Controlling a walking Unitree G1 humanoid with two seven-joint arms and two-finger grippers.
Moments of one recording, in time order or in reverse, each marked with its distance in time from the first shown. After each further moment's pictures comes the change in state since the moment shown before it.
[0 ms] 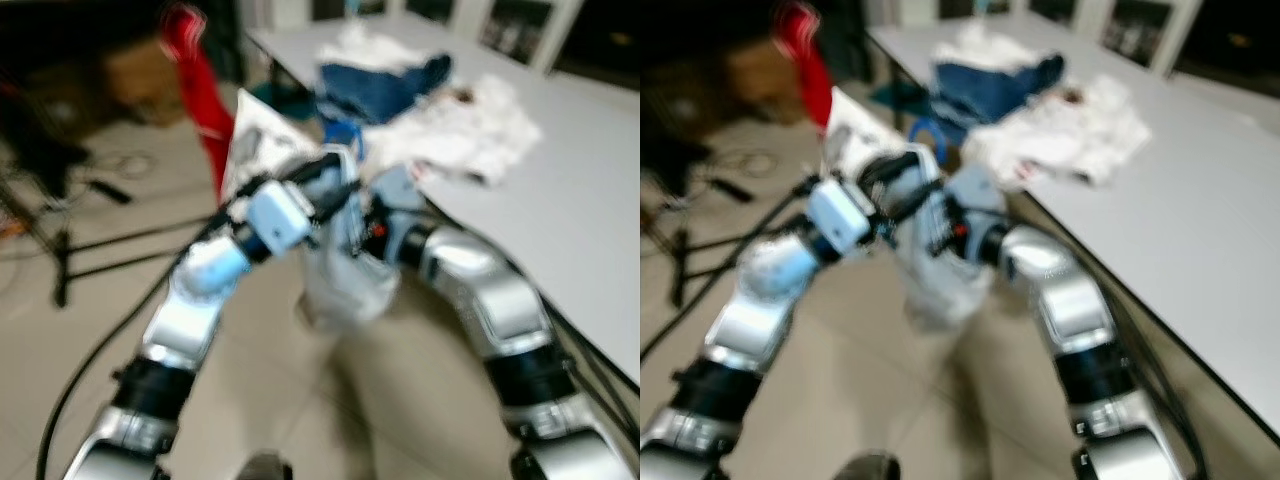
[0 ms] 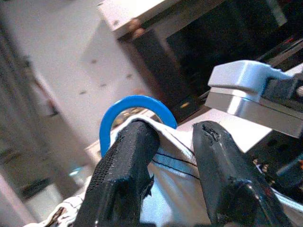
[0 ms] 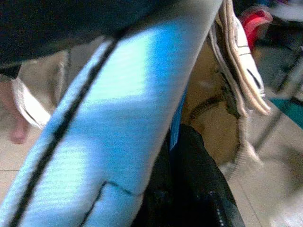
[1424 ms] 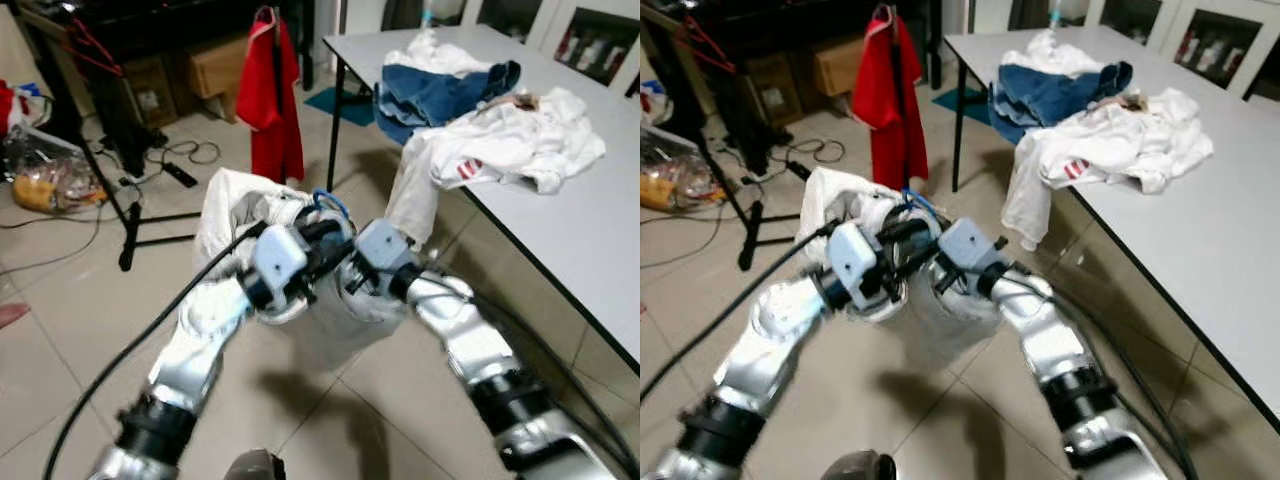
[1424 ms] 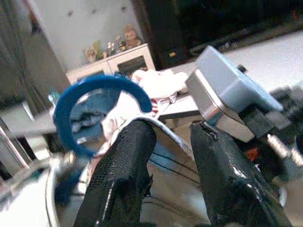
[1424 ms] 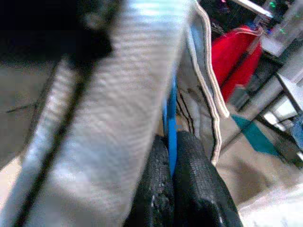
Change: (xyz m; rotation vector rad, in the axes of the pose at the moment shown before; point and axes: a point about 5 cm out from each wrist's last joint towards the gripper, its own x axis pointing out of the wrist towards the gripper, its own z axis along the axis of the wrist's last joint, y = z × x) left arm -0.036 -0.050 -0.046 -0.381 0.216 -0.054; right arm 0.006 0.003 -0.078 -0.272 0.092 -0.238
